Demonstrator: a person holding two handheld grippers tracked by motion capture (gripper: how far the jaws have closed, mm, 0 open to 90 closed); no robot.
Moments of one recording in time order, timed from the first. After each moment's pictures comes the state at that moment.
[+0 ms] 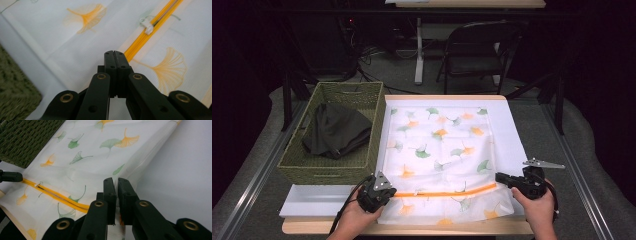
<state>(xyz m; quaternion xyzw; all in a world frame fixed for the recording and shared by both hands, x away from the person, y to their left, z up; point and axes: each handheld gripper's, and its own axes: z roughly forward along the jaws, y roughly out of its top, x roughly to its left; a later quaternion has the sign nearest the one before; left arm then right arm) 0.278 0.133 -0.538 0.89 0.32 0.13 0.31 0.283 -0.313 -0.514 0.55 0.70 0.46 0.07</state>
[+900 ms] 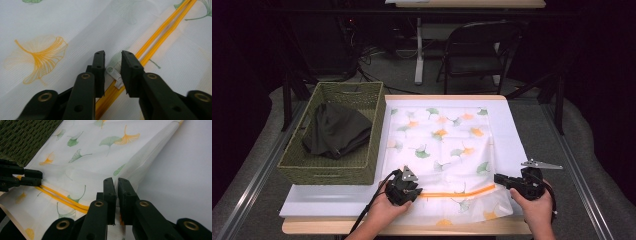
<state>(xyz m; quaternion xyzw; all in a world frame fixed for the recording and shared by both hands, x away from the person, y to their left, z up) 0.301 0.074 -0.550 0.89 0.33 0.09 0.32 0.283 -0.312 -0.519 0.55 0.70 0.45 0.07</state>
